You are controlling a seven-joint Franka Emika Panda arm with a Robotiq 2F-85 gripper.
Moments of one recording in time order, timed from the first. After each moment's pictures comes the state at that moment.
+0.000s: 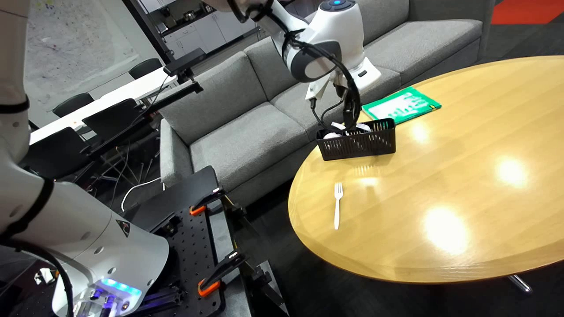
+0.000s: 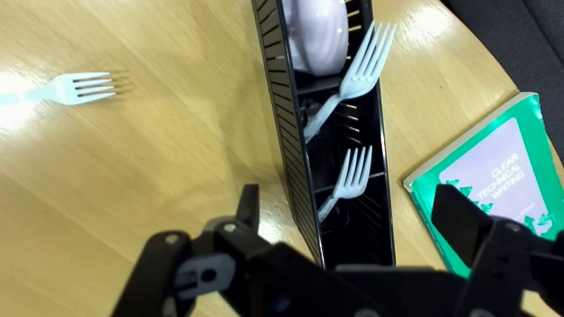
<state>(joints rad) 0.13 0.84 0.05 -1.78 0.43 2.76 0.56</state>
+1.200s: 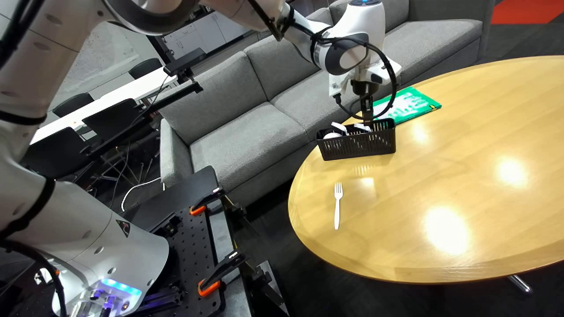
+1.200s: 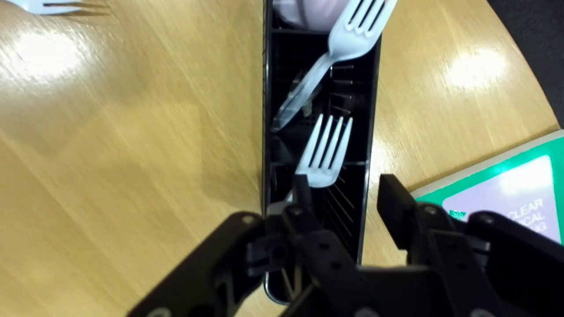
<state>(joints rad) 0.18 1.10 -0.02 -1.32 0.26 2.45 0.56</state>
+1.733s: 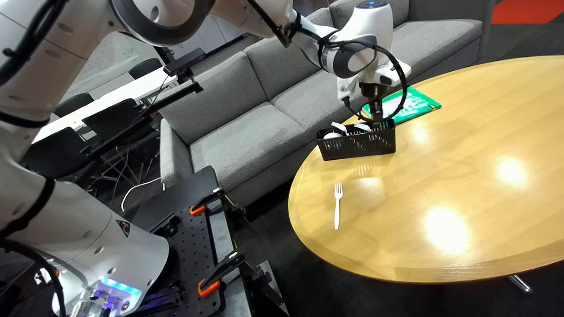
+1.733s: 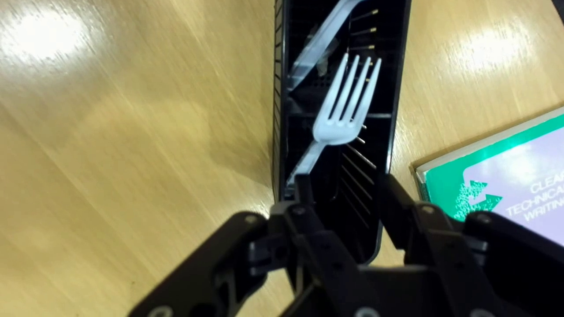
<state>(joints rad) 0.18 1.16 -0.05 -1.24 0.25 2.45 0.56</state>
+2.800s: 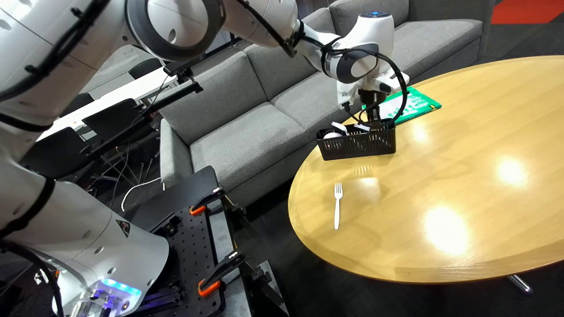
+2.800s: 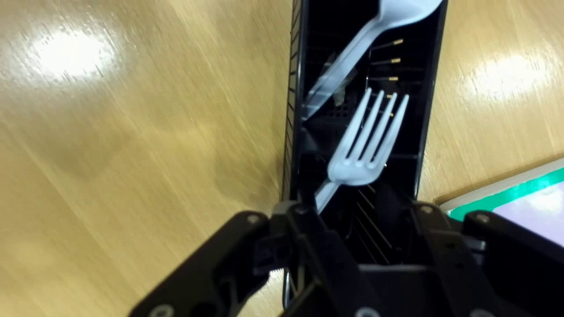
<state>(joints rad) 0.18 1.24 -0.05 -1.14 0.24 2.35 0.56</state>
